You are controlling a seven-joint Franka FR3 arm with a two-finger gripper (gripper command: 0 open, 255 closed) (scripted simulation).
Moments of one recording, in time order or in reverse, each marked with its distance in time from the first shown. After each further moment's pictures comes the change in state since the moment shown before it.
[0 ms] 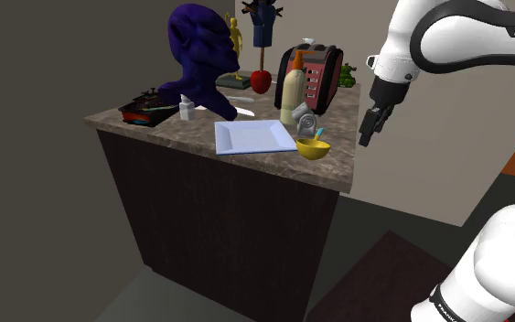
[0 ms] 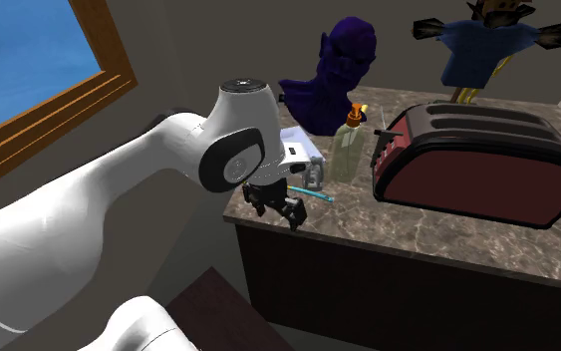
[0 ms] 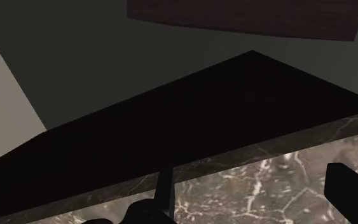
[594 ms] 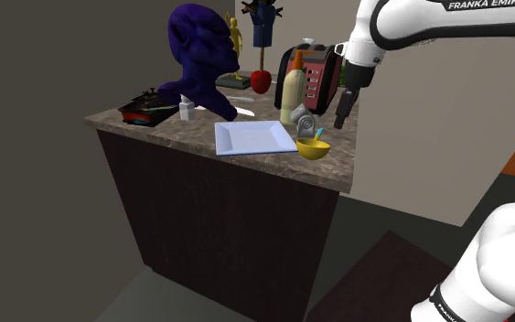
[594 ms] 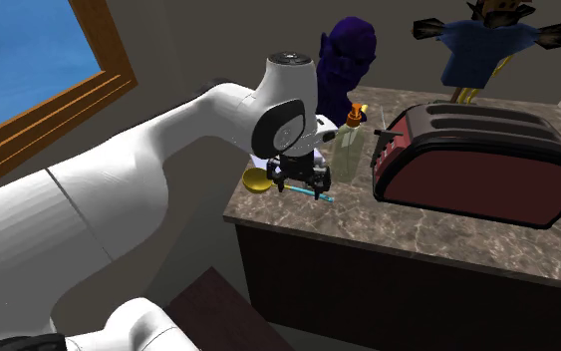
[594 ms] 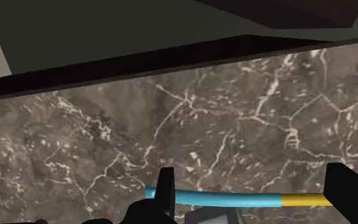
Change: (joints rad) arm 0.069 0.274 -0.077 0.240 0.034 0.050 -0.225
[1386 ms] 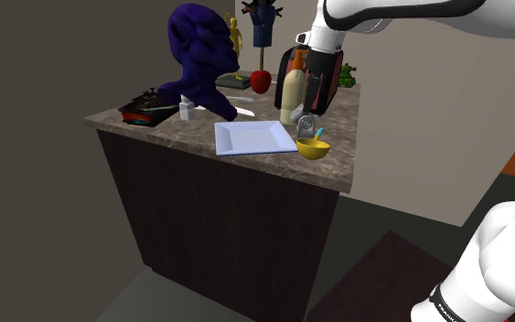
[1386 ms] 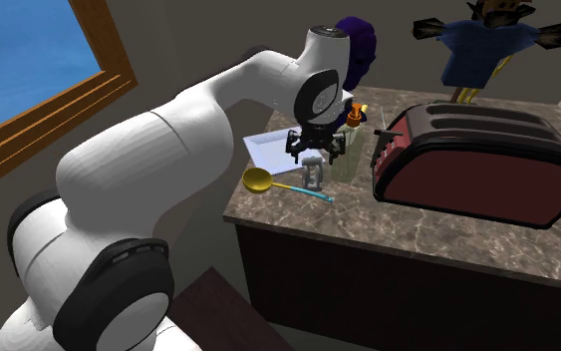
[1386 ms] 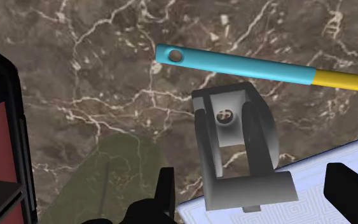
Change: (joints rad) arm 0.068 0.337 -0.054 0.364 0.105 -0.030 -0.288
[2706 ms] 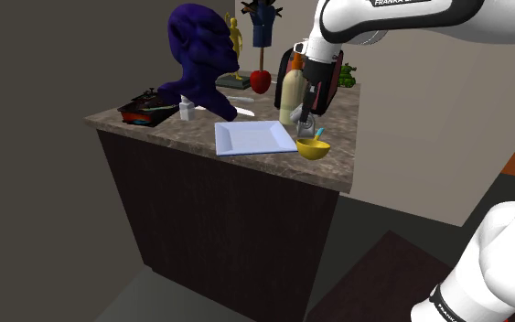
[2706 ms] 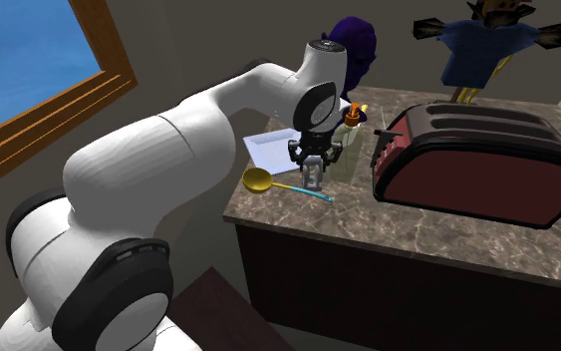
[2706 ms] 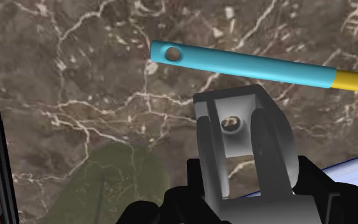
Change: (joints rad) arm 0.002 -0.003 0.003 -0.065 0.001 0.064 -0.001
